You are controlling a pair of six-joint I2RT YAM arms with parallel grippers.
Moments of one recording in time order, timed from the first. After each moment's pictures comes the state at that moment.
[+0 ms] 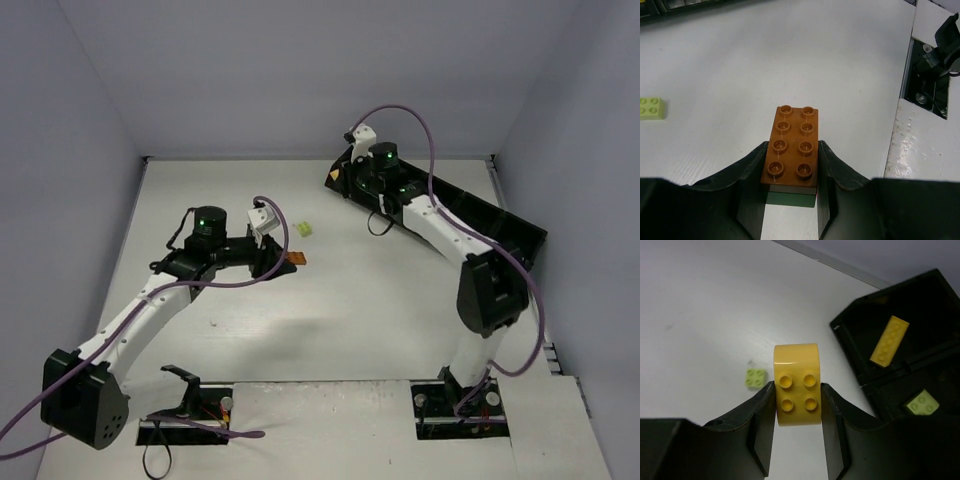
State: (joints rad) left arm -0.38 1.17 0.88 -0.20 0.85 0.14; right arm 0.44 1.74 1.41 -0.09 -0.20 0.00
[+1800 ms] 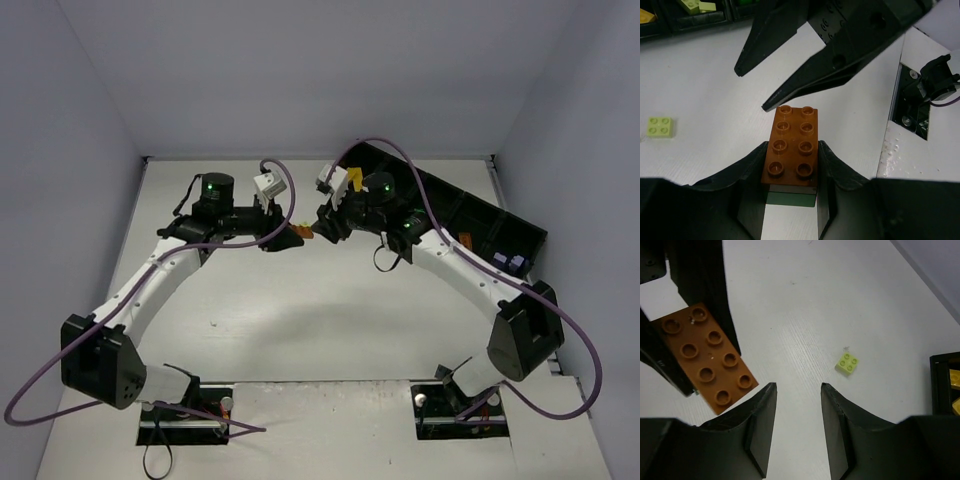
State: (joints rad) left arm -0.36 1.35 1.15 -0.30 0.88 0.07; right arm 0.59 1.51 1.20 -0.10 -0.46 -0.24
